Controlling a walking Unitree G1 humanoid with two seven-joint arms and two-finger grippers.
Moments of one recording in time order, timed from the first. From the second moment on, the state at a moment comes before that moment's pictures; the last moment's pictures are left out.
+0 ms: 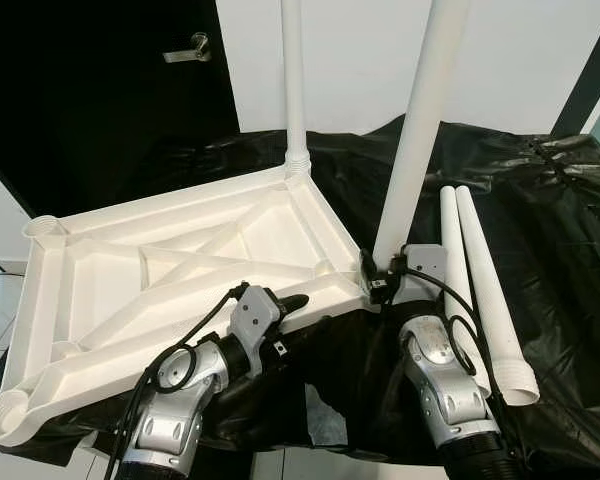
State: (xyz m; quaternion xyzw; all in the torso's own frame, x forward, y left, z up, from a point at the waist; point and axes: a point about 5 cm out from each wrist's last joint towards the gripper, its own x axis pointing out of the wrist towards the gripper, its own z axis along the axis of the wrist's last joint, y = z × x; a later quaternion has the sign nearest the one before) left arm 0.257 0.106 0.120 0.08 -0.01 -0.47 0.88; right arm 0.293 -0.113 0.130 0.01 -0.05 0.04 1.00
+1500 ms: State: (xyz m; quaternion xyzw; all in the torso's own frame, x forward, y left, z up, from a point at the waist) left arm 0.272 0.108 0.129 0.10 -0.02 -0.47 0.88; right arm 0.329 -0.151 0.138 -0.09 -0.01 0.40 0.91
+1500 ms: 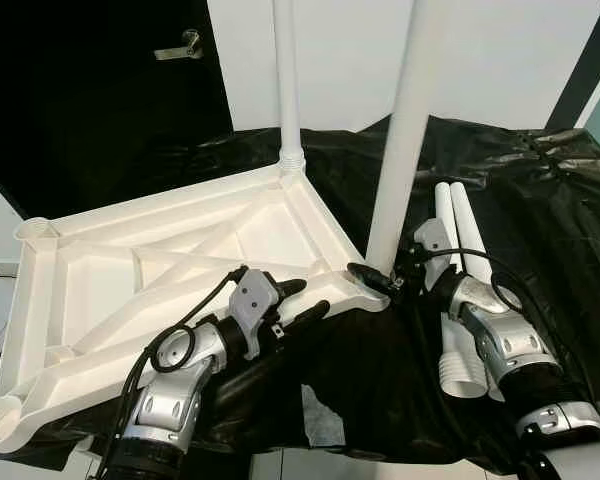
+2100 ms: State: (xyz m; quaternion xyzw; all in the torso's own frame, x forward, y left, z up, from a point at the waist) left arm 0.269 0.109 0.124 0.09 -0.02 -0.47 0.88; right arm 0.316 -0.140 0.127 -0.04 -0.04 0.25 0.97
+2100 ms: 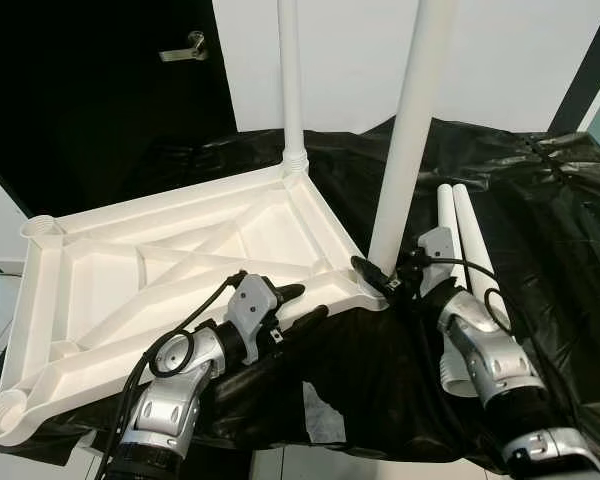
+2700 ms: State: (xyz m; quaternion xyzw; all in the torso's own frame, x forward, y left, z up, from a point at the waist) left arm 0.269 0.107 0.125 0.09 -0.02 -0.47 0.88; right arm 0.292 -0.109 0.120 0.01 -0.04 0.05 1.00
